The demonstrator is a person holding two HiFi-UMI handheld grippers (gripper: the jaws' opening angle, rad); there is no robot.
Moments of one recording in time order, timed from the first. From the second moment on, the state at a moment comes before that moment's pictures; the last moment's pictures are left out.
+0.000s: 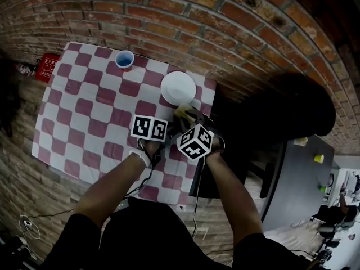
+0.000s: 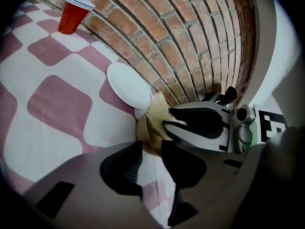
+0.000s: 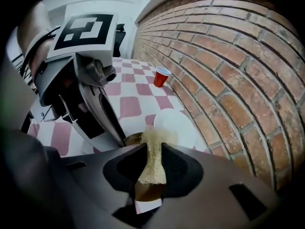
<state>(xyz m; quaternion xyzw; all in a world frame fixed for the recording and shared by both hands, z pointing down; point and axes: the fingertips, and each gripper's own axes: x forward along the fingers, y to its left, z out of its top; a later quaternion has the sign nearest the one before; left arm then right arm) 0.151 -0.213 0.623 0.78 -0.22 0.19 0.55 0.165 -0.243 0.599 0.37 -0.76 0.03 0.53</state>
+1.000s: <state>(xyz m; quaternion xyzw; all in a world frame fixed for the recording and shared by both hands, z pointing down) 0.150 -0.217 0.616 0.77 -0.23 0.15 0.58 0.174 -0.231 0.609 0.36 -0.77 0.07 0.53</state>
